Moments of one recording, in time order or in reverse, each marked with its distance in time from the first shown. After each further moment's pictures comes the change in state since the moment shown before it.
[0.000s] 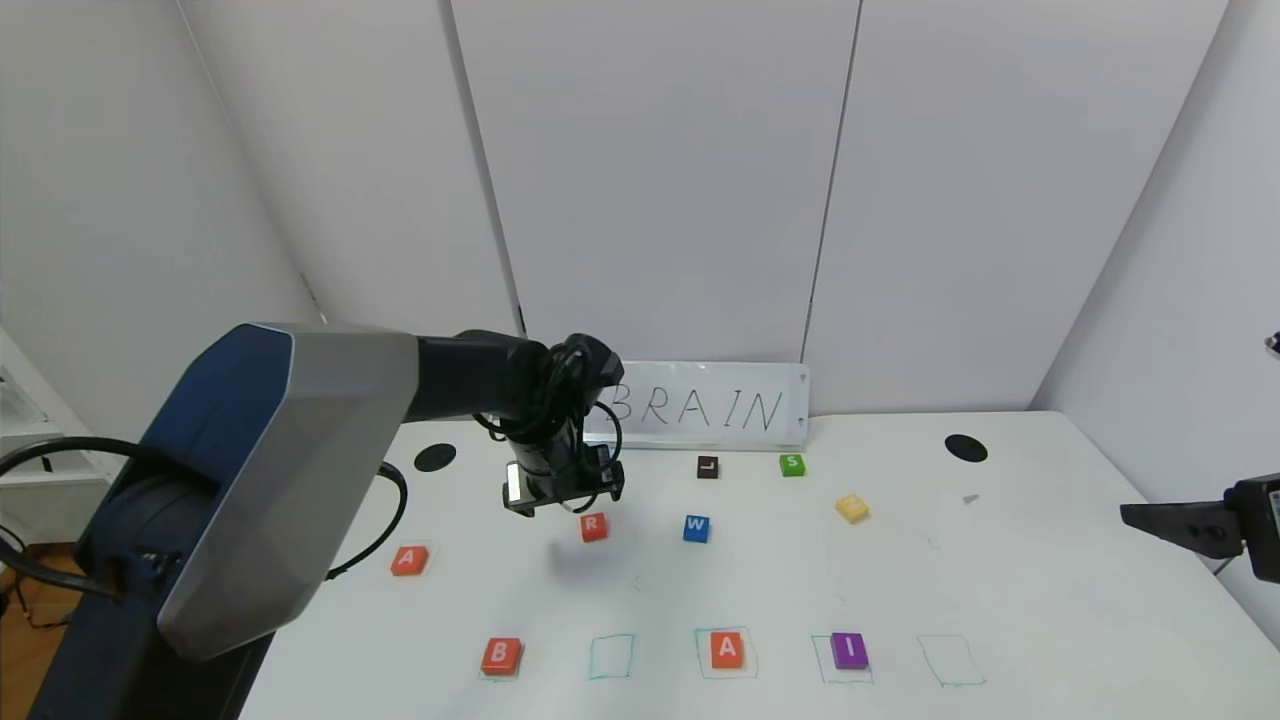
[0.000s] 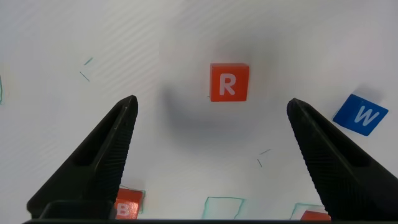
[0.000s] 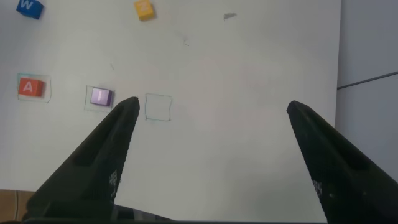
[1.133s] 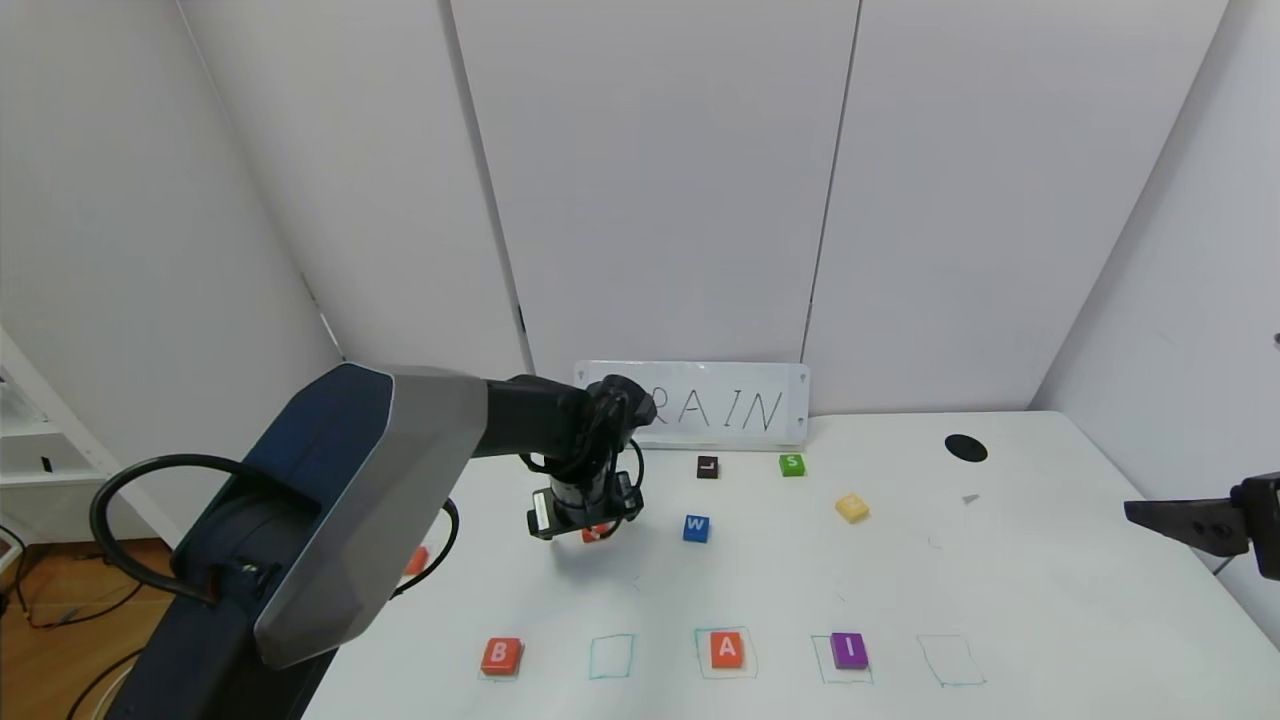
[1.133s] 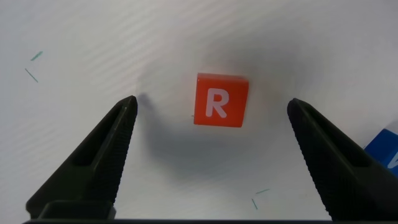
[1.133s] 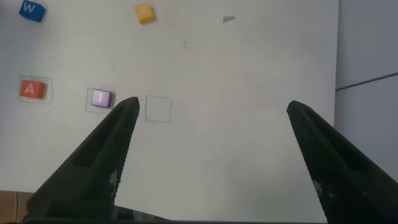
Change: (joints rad) left arm -0.051 0.109 0.000 -0.081 0.094 -0.110; right arm -0.001 -0.010 -0.001 -0.001 0.001 -0.001
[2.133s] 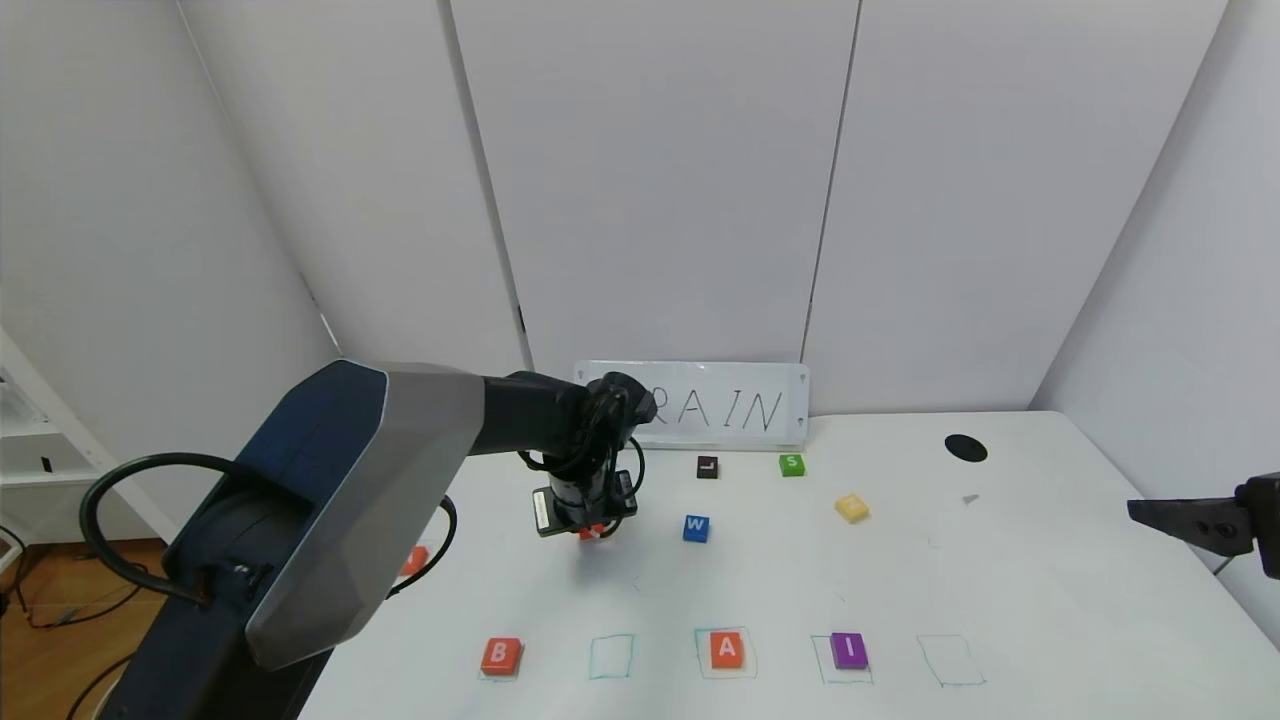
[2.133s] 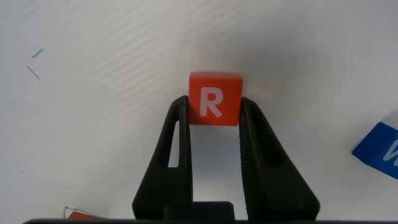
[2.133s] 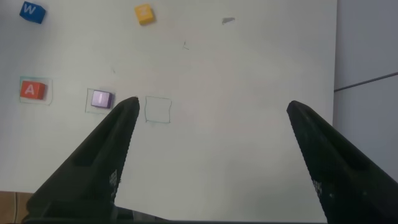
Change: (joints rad) left arm -0.001 -0.011 0.002 0.011 -0.006 0.004; right arm 0.001 -0.006 0.000 0.000 0.000 -0.001
